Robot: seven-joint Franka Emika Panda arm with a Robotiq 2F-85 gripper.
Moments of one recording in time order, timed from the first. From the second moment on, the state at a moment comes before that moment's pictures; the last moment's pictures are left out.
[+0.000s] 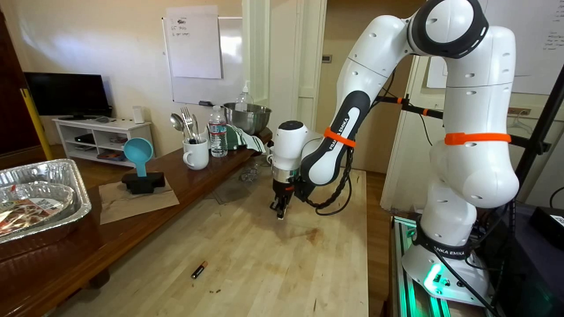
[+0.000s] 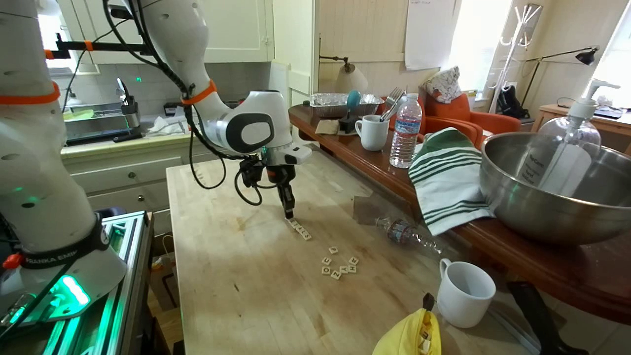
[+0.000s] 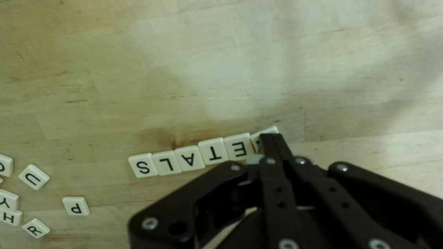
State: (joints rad) arm 0.14 0.16 -0.12 -2.56 -0.34 2.83 0.41
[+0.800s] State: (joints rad) arm 0.14 0.16 -0.12 -2.56 -0.34 2.83 0.52
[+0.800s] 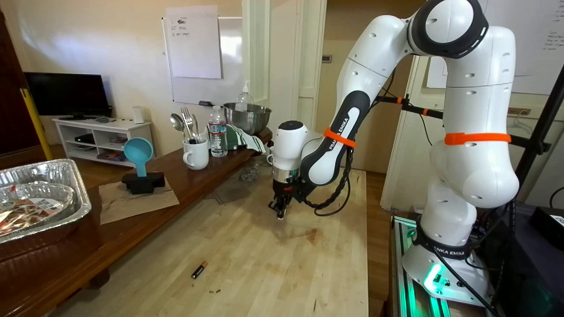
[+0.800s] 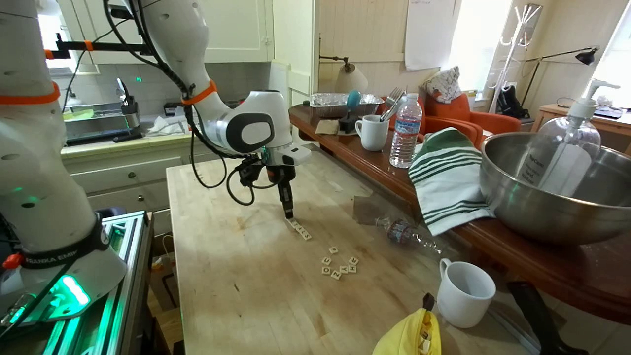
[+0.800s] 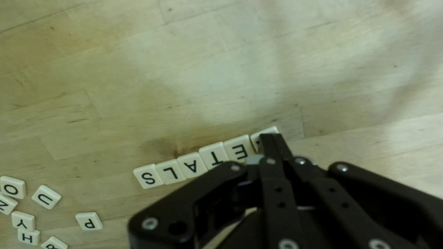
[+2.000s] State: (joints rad) arm 0.14 0.16 -0.12 -2.56 -0.34 2.83 0.53
